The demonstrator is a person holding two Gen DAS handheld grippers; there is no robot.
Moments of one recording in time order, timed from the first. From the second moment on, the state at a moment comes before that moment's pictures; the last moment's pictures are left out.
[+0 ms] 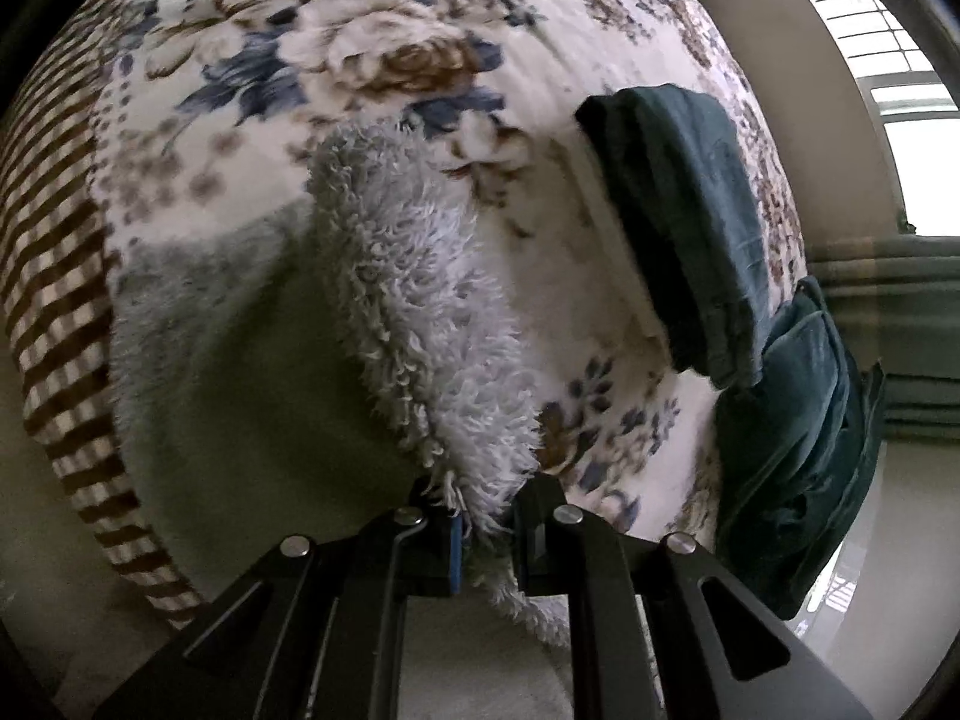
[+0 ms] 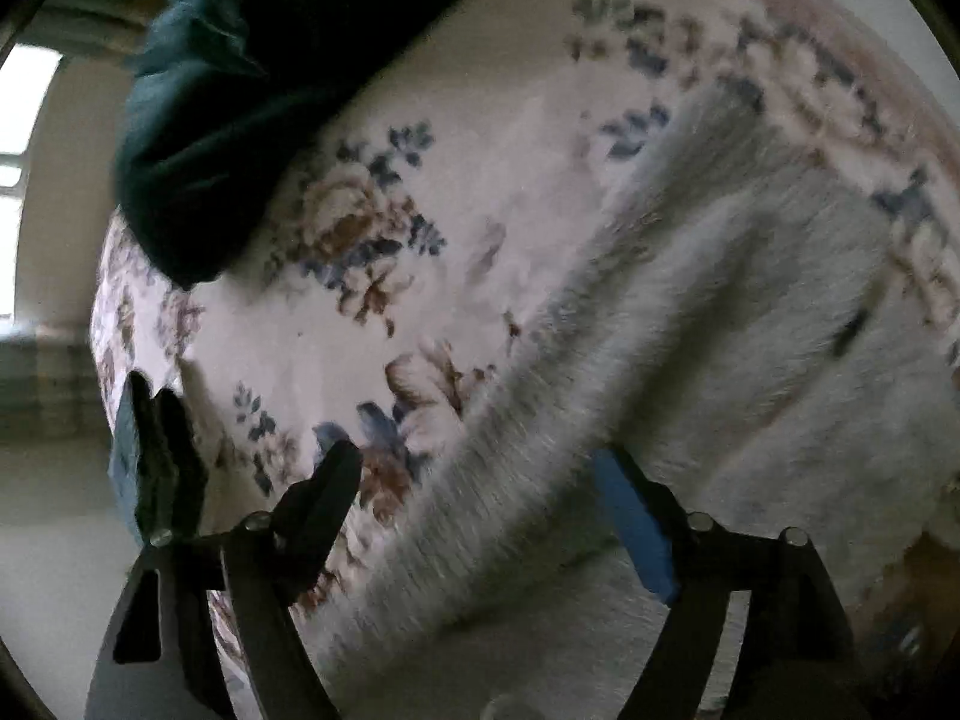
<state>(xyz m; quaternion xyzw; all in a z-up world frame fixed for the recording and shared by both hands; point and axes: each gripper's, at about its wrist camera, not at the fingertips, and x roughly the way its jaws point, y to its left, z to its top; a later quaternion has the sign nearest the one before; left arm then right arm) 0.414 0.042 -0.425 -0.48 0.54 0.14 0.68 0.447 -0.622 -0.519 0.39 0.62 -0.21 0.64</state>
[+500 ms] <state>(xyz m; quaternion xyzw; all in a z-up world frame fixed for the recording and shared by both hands) 0.392 0.047 -0.464 -0.47 0.54 0.14 0.68 0.475 -0.593 -0.595 0.16 0.70 -0.31 0.62</state>
